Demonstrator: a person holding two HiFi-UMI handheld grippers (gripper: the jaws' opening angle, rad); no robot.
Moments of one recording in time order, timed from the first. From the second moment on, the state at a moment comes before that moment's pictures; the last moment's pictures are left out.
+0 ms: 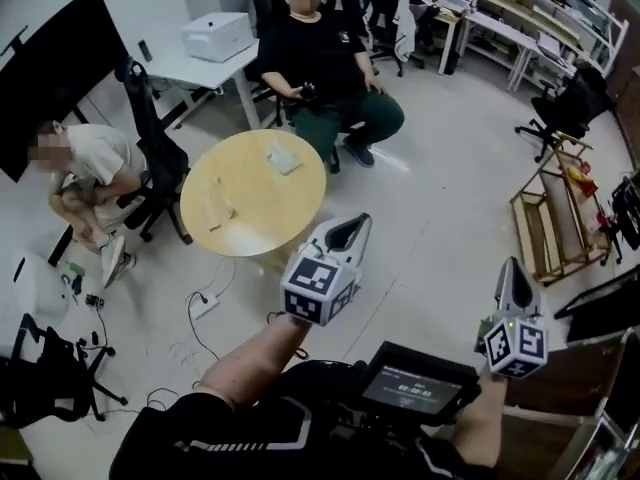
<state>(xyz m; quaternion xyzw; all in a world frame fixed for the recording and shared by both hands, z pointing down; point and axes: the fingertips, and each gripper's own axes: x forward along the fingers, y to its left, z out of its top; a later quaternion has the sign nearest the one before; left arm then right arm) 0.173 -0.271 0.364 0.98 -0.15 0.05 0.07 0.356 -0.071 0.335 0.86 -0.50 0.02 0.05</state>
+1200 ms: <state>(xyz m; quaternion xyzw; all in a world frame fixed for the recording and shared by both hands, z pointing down) 0.007 -0.979 0.581 0.81 -0.50 0.18 0.24 0.203 -1.059 0.620 0.49 -0.81 0.22 0.24</state>
